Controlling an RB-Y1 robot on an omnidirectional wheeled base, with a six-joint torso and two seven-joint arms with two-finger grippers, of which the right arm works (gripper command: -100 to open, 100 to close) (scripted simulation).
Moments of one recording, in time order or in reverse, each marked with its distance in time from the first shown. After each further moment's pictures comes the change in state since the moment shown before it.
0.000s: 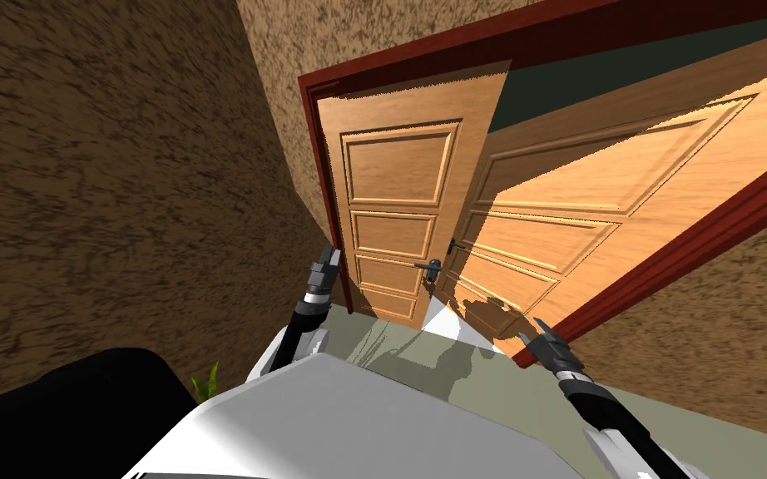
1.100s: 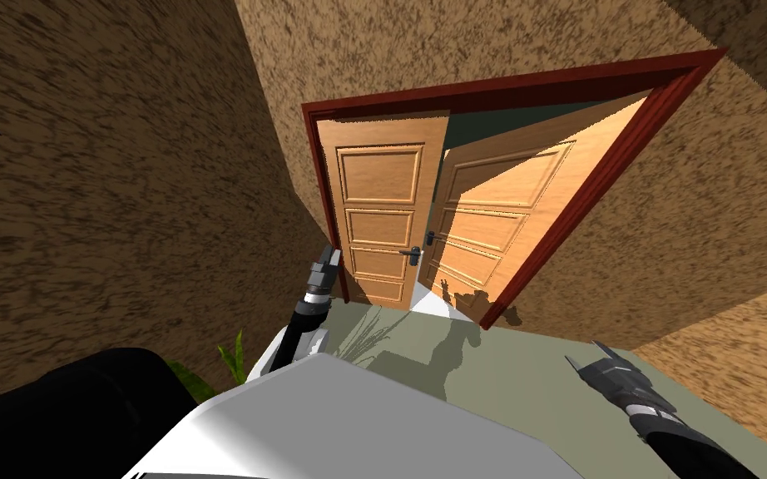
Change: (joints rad) arm 0.094 -0.145 -0.031 0.008 -0.173 0.114 -0.125
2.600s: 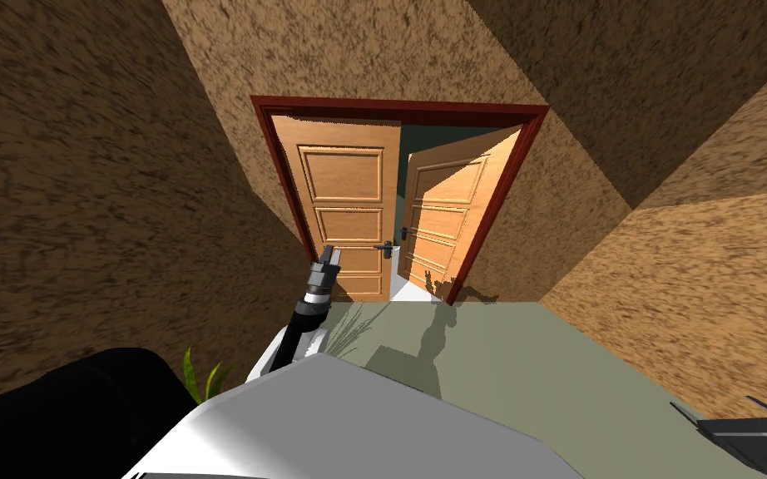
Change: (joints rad) arm 0.150 -0.212 -0.056 -0.014 -0.274 0.201 -0.179
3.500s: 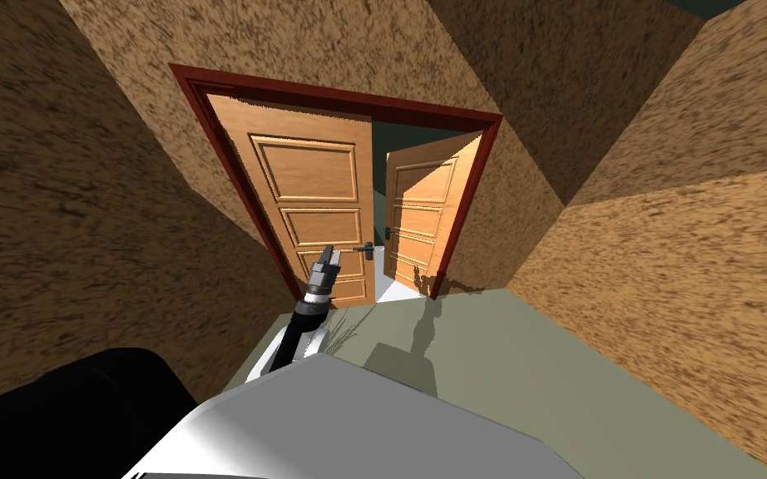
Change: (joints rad) arm 0.104 -0.141 -0.038 -0.013 -0.179 0.131 -0.120
